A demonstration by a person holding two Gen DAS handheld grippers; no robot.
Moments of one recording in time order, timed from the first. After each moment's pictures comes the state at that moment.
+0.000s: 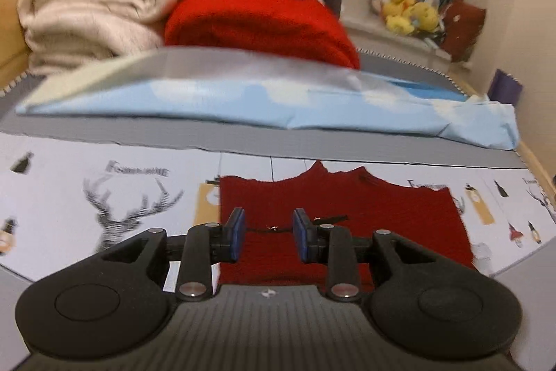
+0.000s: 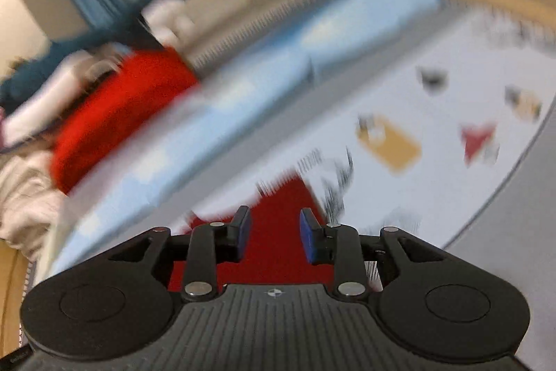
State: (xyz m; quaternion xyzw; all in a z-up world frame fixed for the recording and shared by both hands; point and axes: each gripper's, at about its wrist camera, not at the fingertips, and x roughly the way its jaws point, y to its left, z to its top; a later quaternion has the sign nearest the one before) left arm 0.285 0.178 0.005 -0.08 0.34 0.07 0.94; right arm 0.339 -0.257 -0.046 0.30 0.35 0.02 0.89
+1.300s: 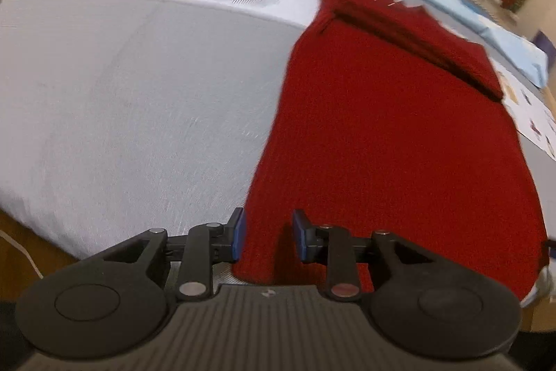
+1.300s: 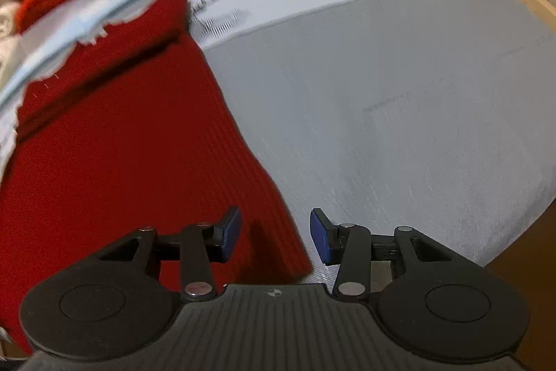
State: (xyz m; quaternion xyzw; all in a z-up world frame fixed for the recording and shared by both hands) left arm 0.016 0.190 -0.148 -0.18 0.49 0.13 0.84; right arm 0.100 -0.326 -0.178 0.16 0.52 0.01 0.84
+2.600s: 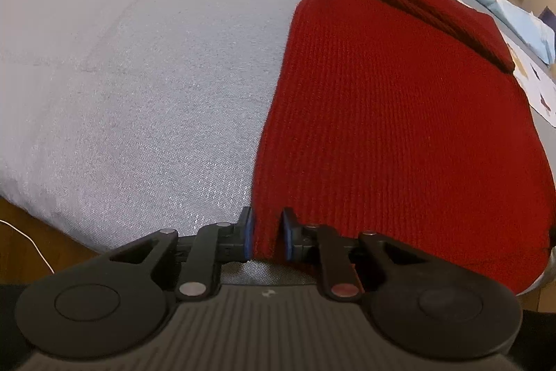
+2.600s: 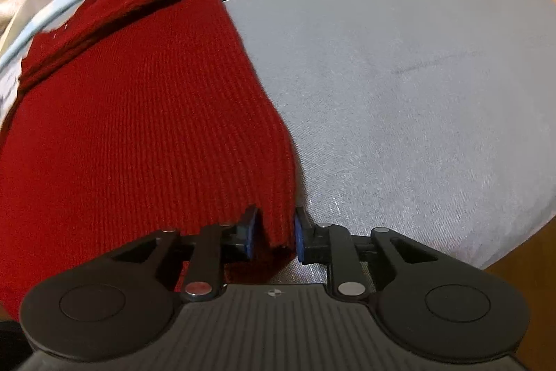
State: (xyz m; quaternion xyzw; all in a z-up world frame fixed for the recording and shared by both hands) left arm 0.013 0.179 -0.166 -0.16 0.52 0.12 0.83; right arm 0.103 -0.304 -0.194 0.13 0.55 0.05 0.82
